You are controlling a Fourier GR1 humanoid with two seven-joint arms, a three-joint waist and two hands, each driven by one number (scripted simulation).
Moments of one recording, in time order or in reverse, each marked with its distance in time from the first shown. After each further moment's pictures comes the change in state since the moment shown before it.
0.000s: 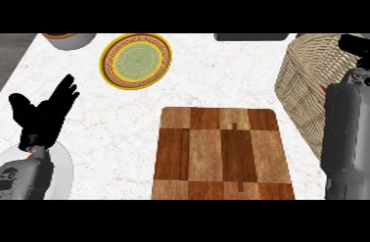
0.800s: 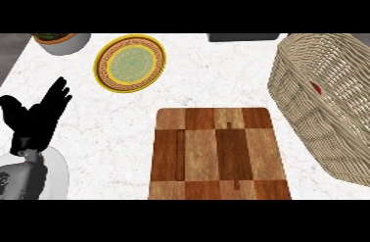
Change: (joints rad) left arm 0.025 0.013 0.023 -0.021 0.006 0.008 0.024; right arm 0.541 0.097 0.109 -0.888 -0.252 0.100 0.070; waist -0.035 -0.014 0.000
